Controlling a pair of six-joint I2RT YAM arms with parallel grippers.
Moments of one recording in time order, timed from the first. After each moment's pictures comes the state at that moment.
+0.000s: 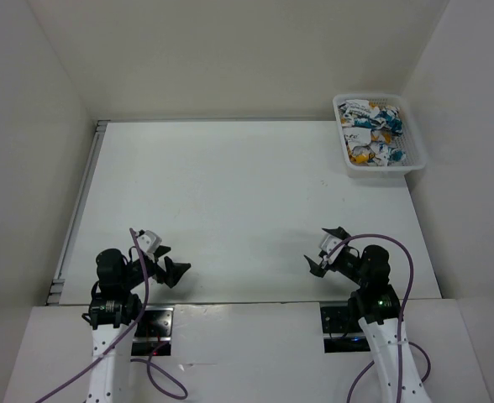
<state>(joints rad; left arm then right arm) 0.12 0.01 0.07 -0.47 0.82 0.07 0.12 0.00 0.04 -0.30 -0.64 -0.61</state>
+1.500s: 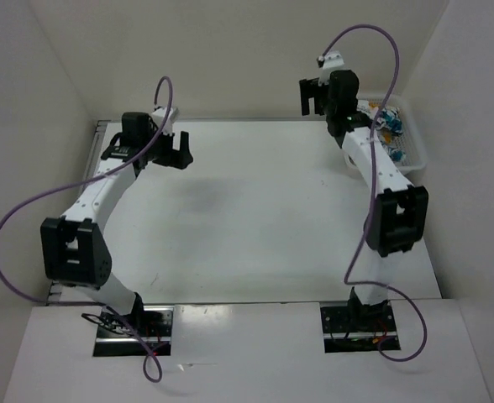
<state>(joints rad) -0.06 1.53 1.30 -0.36 0.32 0.07 0.20 1.77 1.68 -0.12 0.10 -0.19</state>
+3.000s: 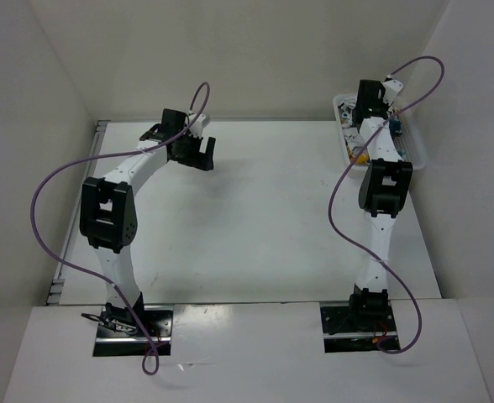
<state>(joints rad) -0.20 1.96 1.62 -0.51 0.26 0.07 -0.10 2.47 2.30 -0.37 0.61 0.40</state>
